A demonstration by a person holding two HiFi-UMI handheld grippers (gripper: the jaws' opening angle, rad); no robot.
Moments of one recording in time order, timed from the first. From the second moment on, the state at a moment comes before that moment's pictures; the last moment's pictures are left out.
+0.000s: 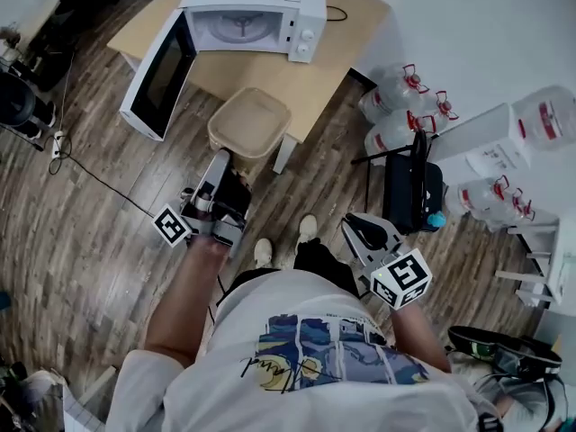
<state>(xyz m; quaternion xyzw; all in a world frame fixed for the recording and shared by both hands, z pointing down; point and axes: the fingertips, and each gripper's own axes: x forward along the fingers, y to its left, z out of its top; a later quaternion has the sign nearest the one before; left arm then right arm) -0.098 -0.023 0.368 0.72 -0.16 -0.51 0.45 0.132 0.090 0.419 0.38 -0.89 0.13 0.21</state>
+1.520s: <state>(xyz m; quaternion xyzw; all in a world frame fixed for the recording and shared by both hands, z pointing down) -0.115 -0.371 0.480 0.65 -0.26 -0.59 0.39 0.190 -0.250 0.432 0.26 -0.91 0.12 0.29</state>
